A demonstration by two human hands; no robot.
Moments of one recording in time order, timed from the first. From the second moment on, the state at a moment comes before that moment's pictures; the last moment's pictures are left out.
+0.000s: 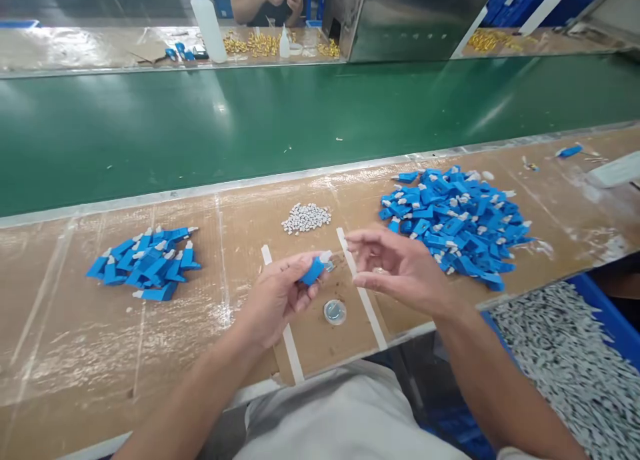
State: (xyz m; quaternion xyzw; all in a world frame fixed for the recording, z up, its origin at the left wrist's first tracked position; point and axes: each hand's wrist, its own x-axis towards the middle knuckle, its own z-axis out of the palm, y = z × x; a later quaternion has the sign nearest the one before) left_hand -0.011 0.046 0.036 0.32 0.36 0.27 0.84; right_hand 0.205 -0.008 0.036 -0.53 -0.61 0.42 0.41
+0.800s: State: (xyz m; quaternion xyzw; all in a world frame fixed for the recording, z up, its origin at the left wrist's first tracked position) left_hand -0.063 0.009 -0.016 0.17 0.35 0.33 0.86; right_hand 0.189 -0.041 -0.017 -0.56 -0.64 0.42 0.33
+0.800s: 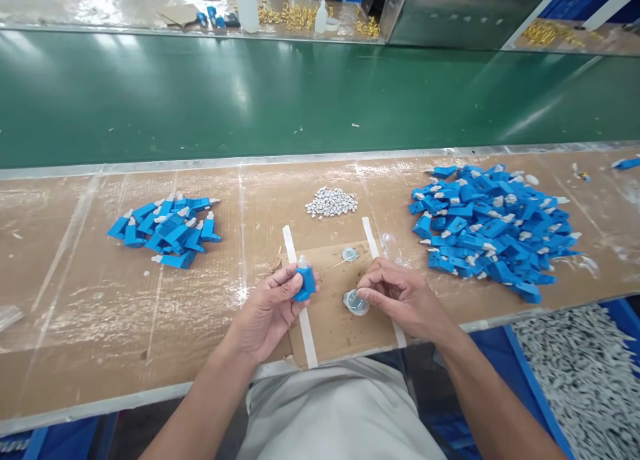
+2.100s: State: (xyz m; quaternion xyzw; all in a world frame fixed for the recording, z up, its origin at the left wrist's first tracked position) left_hand -0.015 0.003 -0.002 0.17 0.28 0.25 0.91; right_hand 0.154 -0.039 0.015 -0.53 -0.61 0.23 0.55
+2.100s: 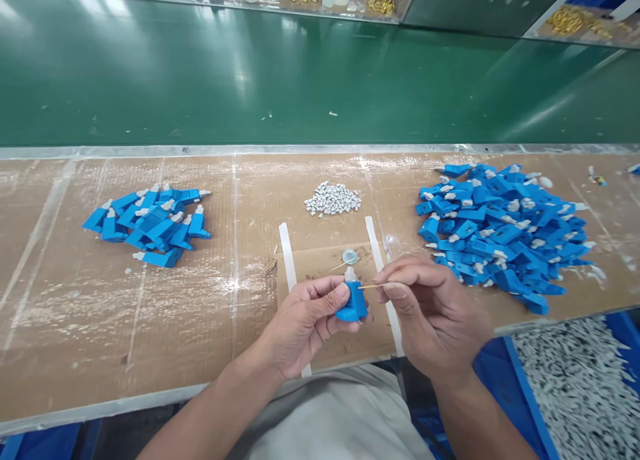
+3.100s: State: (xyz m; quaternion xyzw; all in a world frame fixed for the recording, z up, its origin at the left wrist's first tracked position) left_hand -0.039 0.005 -0.016 0.15 0.31 0.29 0.89; right_hand 0.185 -0.065 -0.011 -0.62 -0.61 0.30 0.39
